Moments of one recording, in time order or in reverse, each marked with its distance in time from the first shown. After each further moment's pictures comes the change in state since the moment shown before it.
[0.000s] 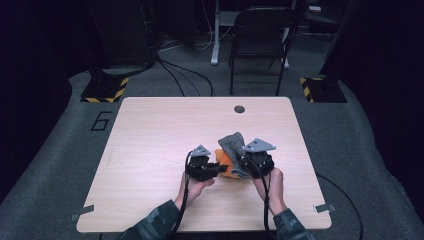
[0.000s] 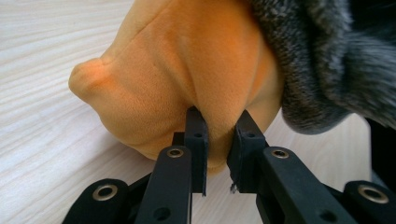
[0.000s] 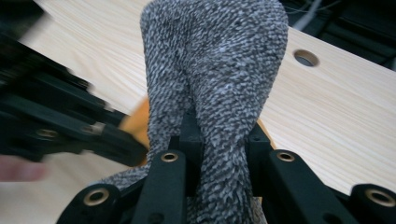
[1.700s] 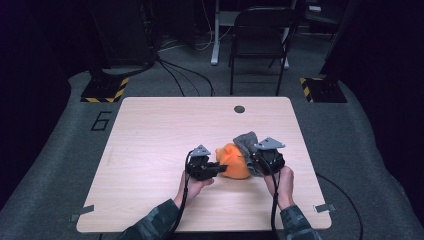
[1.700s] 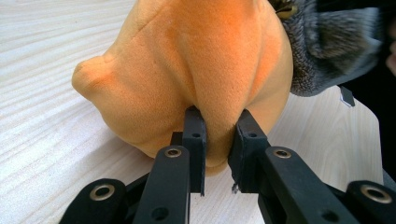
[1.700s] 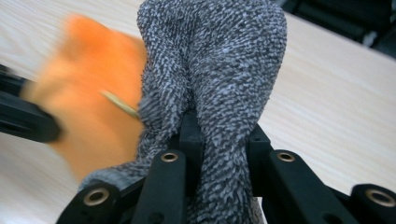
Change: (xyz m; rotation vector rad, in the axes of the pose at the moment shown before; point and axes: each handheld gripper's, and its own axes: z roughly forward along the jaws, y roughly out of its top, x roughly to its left) left arm 0.004 0.000 0.002 0.003 0.000 0.037; right arm -0.038 -0.022 0.009 0.058 -0.090 0.040
